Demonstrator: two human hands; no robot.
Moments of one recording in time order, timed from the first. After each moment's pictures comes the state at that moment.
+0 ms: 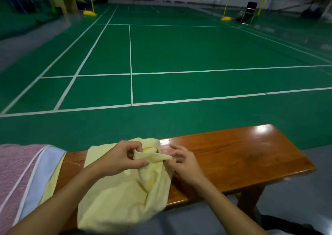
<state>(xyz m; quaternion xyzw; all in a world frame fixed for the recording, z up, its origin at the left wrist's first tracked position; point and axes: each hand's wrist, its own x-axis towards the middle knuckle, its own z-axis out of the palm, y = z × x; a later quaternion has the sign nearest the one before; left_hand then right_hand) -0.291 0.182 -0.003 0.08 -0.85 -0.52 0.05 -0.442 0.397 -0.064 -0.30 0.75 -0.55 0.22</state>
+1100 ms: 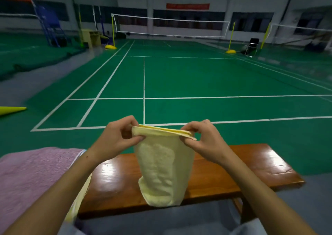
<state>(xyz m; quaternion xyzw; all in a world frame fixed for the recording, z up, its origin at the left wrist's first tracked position) -0.195 0.207 0.141 0.03 -0.85 -0.44 0.27 -0.388 0.448 0.148 -0.50 0.78 -0.37 -0.04</state>
